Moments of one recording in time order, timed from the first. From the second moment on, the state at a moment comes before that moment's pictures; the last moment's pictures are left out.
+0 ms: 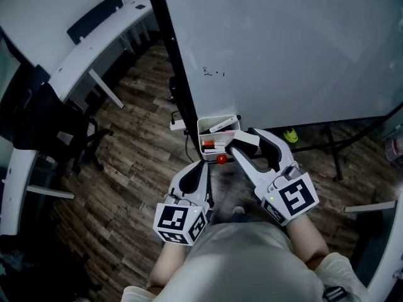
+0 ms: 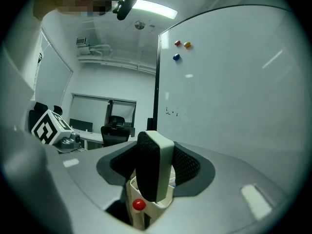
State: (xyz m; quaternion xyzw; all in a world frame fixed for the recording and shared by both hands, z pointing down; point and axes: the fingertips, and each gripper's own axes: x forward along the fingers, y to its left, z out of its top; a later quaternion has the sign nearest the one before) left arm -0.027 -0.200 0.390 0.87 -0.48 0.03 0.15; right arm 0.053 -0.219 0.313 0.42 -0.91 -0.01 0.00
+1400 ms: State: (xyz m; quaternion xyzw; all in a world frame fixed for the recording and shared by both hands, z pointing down) left arm -0.038 -0.142 0.380 0.91 -0.40 0.04 0.14; right arm 0.050 -0.121 0.287 0.52 -0.85 -0.02 -0.03
